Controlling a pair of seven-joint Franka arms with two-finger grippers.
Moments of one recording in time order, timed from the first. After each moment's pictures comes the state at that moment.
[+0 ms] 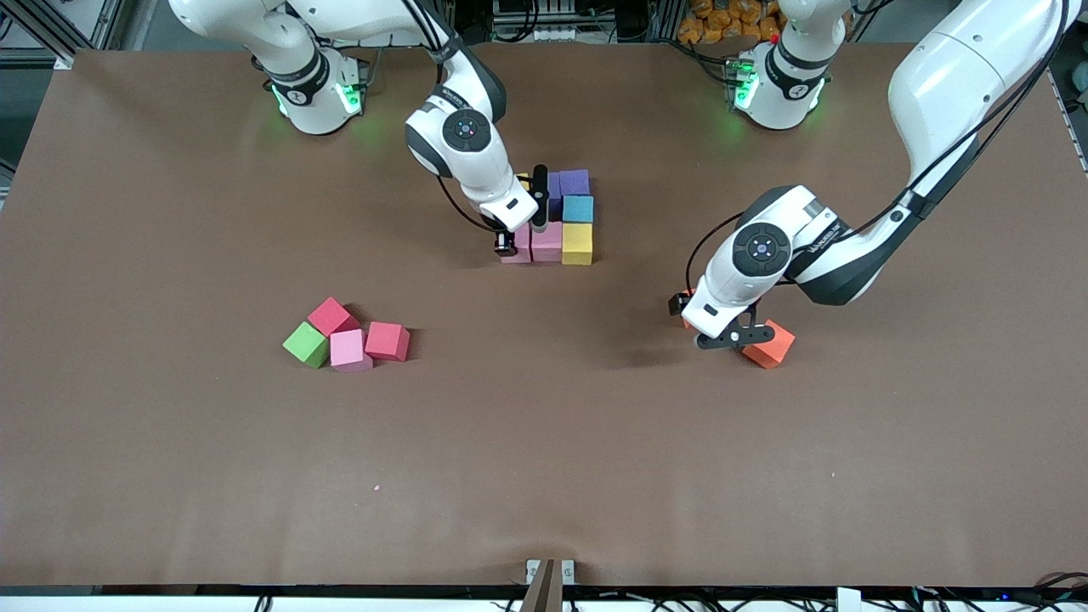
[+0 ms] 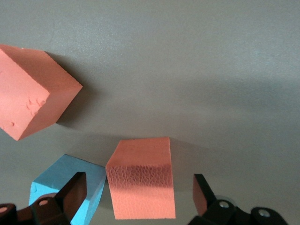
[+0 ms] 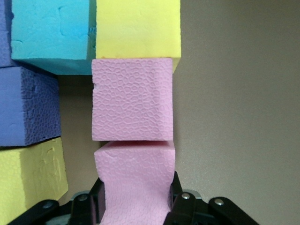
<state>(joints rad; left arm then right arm) 0.47 0.70 -0.98 -1.95 0.69 2.12 -0.98 0.72 0.40 0.15 -2.18 0.01 2.66 -0.70</state>
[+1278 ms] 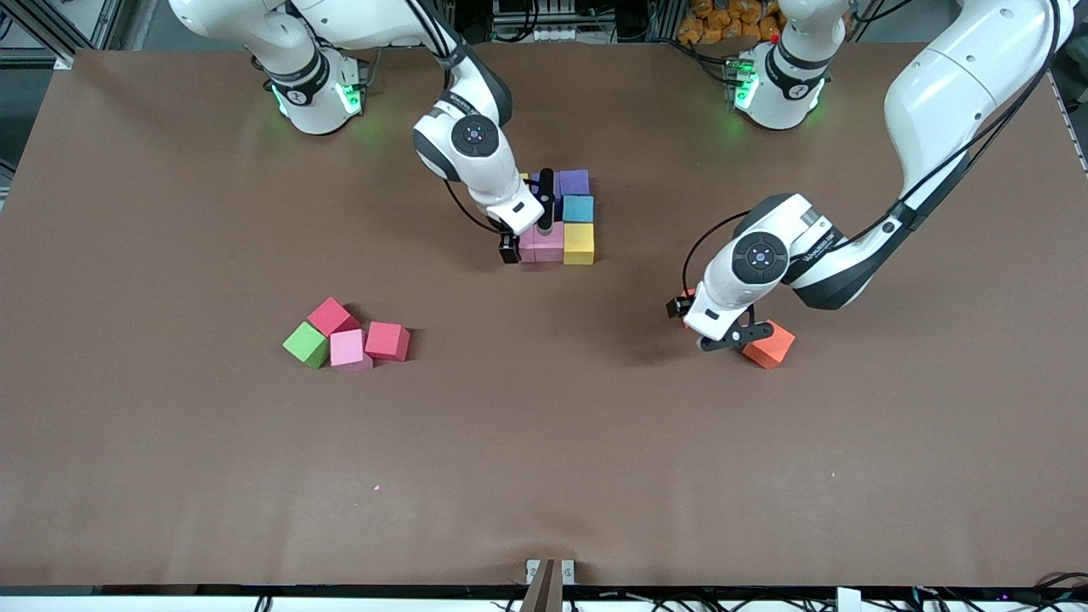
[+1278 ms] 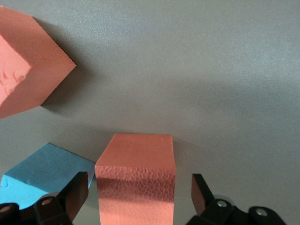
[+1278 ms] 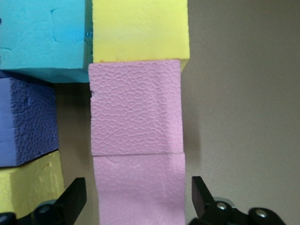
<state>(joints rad) 0.47 0.74 -0.96 -1.97 0.69 2.15 -1.08 0.74 0.45 0.15 -2.15 0.01 2.67 -0.68</state>
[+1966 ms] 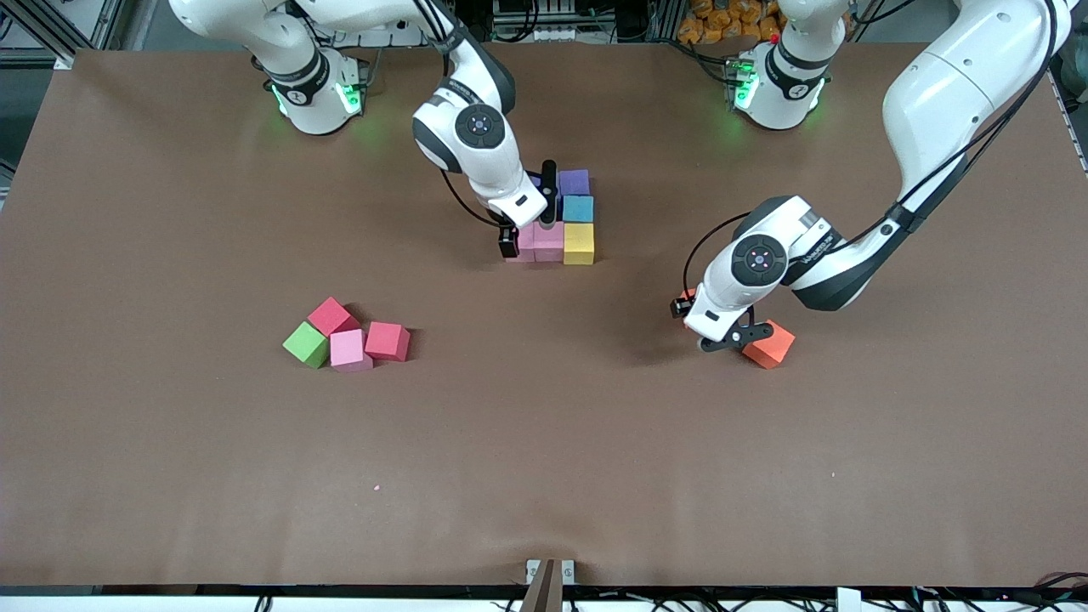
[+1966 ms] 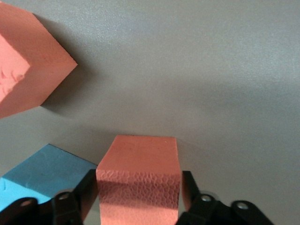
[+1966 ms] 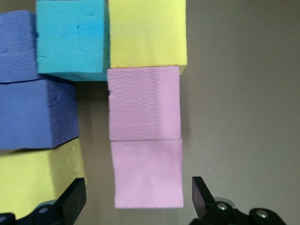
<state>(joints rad) 0.46 0.74 -0.94 -1.97 0.69 2.16 -1.09 0.74 0.37 0.15 -2.12 0.02 2.50 -0.67</state>
